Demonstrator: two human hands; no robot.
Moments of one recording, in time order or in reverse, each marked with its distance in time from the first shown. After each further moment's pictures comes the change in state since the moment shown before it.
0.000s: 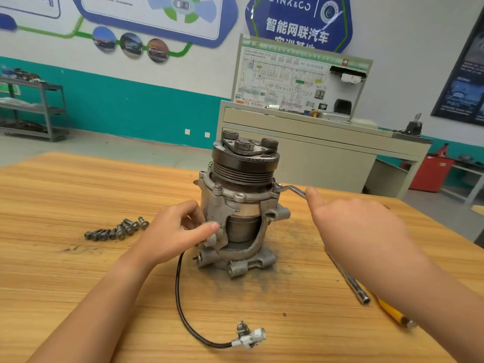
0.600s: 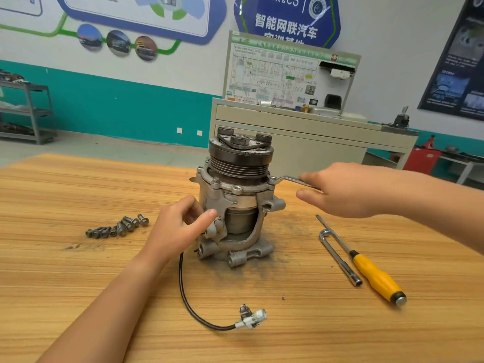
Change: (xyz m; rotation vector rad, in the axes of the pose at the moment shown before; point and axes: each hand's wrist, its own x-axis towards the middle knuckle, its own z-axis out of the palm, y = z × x) left_hand -0.002 -0.009 0.016 -0.107 0.135 0.069; right_hand 0.023 0.025 -0.022 0.202 -0.200 -0.110
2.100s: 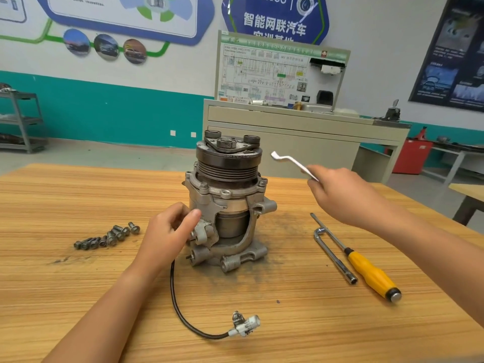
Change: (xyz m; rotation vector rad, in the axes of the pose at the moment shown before) left_hand 0.001 -0.007 0.004 -0.050 0.055 0.026; right_hand 0.024 0.027 0.054 0.337 0.463 0.066
